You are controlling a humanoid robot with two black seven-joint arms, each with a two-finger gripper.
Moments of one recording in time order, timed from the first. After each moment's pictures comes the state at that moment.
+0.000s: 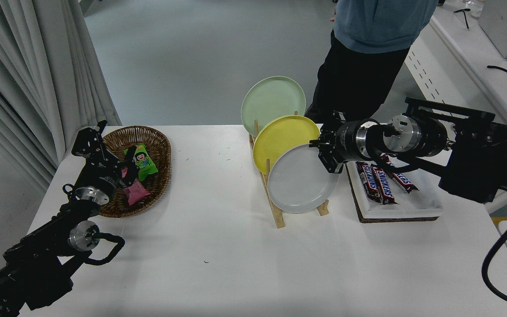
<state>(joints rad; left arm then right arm) -0.56 0.37 -0.74 -0.69 0.13 -0.23 -0.64 1.38 -0.43 -0.06 1.07 0.61 -0.28 -0.34</state>
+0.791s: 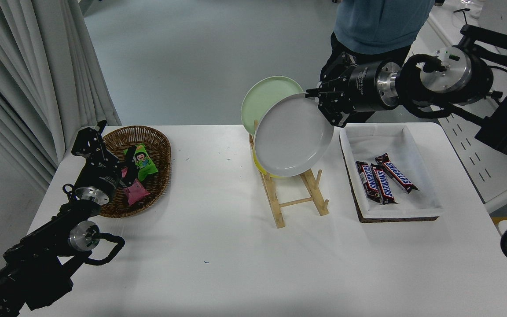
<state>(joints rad) -0.56 0.37 -0.74 -0.69 0.13 -0.23 -0.64 1.49 -0.54 0.16 1.17 0.71 -0.36 -0.46</state>
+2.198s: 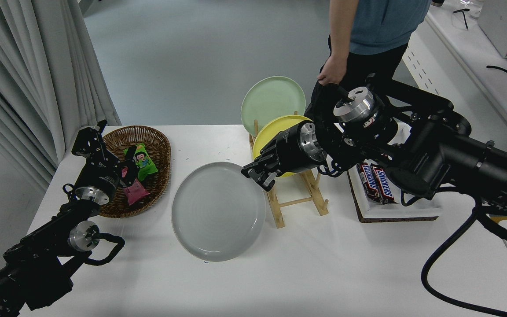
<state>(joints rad) -0.56 0.37 -0.74 -0.69 0.13 -0.23 -0.64 1.25 -0.19 0.33 1.08 1.01 -0.78 -0.46</state>
